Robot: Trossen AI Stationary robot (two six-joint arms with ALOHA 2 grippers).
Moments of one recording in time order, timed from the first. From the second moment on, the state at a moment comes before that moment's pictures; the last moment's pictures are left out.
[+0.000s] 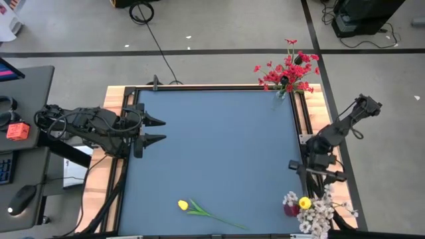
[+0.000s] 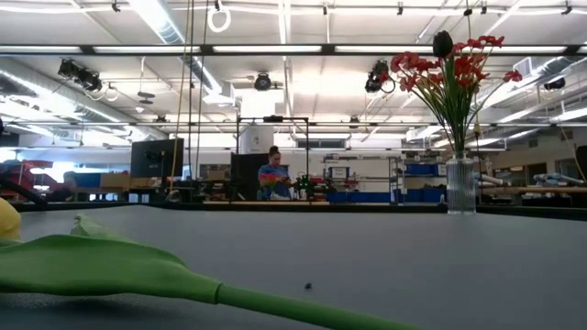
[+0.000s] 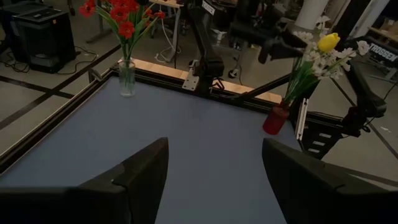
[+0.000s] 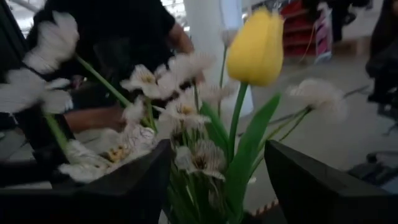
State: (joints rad) left arm -0.30 0.74 1.02 -0.54 -0.37 -0.33; right arm 0.60 0.51 0.44 0.11 -0.66 0.26
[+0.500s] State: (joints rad) left arm -0.30 0.74 1.02 -0.54 -0.37 -0.33; right arm 0.45 0.41 0.44 0.28 -0.34 0.27
